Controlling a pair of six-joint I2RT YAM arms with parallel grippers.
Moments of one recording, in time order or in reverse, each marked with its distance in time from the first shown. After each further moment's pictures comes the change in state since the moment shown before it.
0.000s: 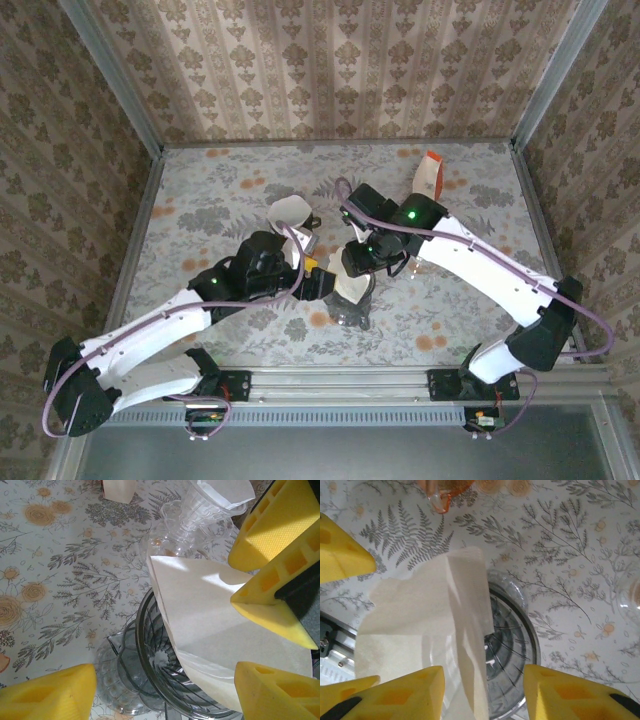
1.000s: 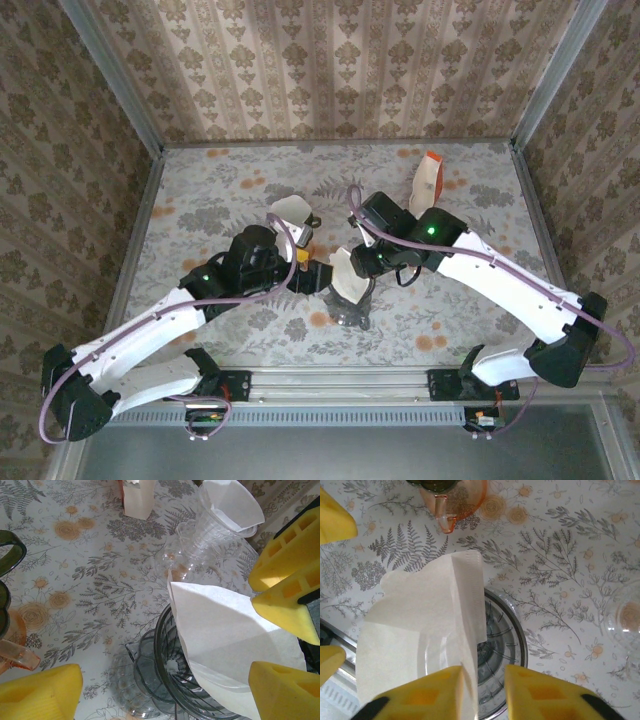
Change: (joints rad) left arm 0.027 -0.027 0.053 -0.071 -0.053 -0.004; right arm 0.016 -0.126 -0.121 0.110 0.053 -0.053
